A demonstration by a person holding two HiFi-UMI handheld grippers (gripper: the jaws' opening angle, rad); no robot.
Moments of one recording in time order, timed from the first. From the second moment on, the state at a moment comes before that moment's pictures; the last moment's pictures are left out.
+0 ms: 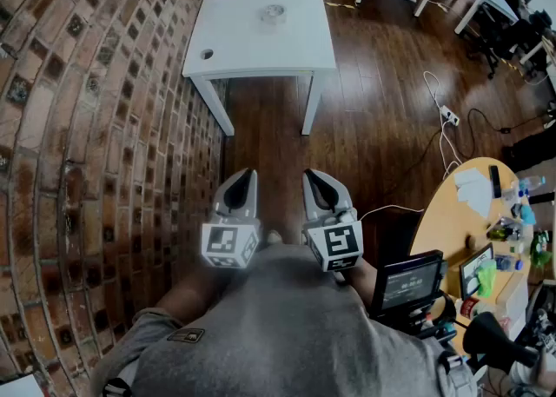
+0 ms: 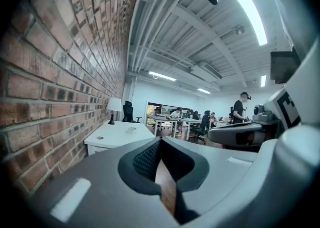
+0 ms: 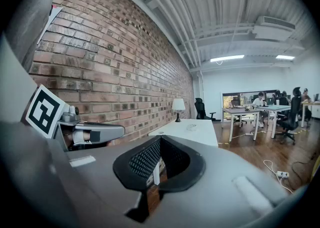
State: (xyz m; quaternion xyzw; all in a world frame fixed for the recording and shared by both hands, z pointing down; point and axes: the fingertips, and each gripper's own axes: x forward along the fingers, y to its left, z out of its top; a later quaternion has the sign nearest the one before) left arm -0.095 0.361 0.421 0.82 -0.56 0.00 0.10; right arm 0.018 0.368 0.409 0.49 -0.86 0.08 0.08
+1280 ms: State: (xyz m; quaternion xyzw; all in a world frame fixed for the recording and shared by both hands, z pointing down) left arm -0.053 0.203 0.404 0.82 -0.57 0.01 0.07; right arm 0.060 0.208 0.400 0.49 -0.87 0.06 0.05
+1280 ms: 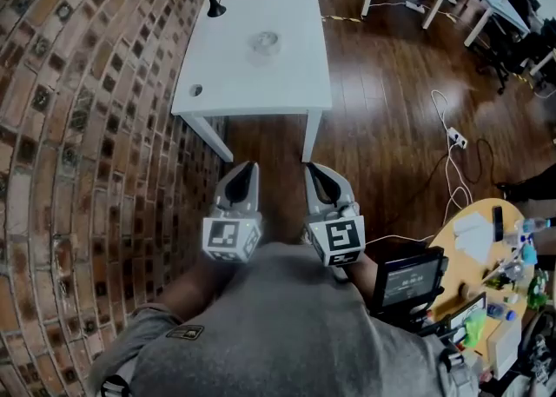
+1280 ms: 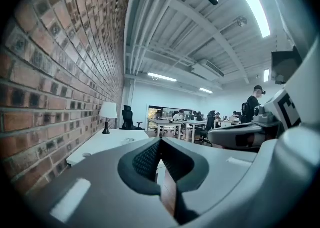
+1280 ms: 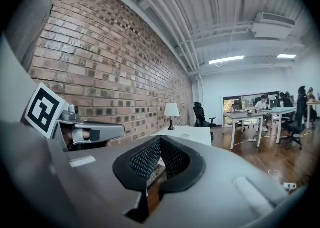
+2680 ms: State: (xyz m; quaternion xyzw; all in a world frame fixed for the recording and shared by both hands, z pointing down) left arm -0.097 -0.012 0.420 0.82 -0.57 0.02 0.10; right arm 0.009 -0.007 0.417 0.49 -0.86 0.09 0.08
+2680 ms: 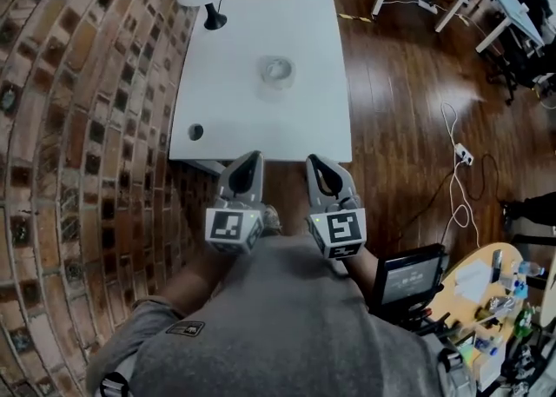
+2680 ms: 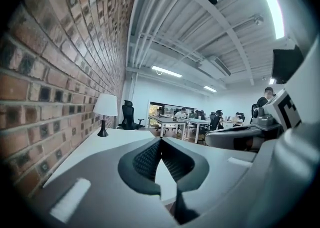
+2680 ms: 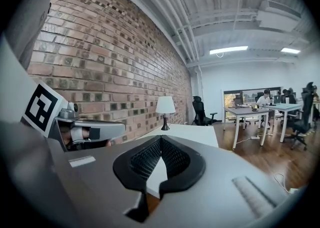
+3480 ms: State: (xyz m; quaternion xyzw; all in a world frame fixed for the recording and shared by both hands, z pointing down) left arm -0.118 -0.115 0.432 0.82 -0.55 0.04 0.11; right arm -0.002 -0.111 0.425 0.51 -0.85 0.09 0.09
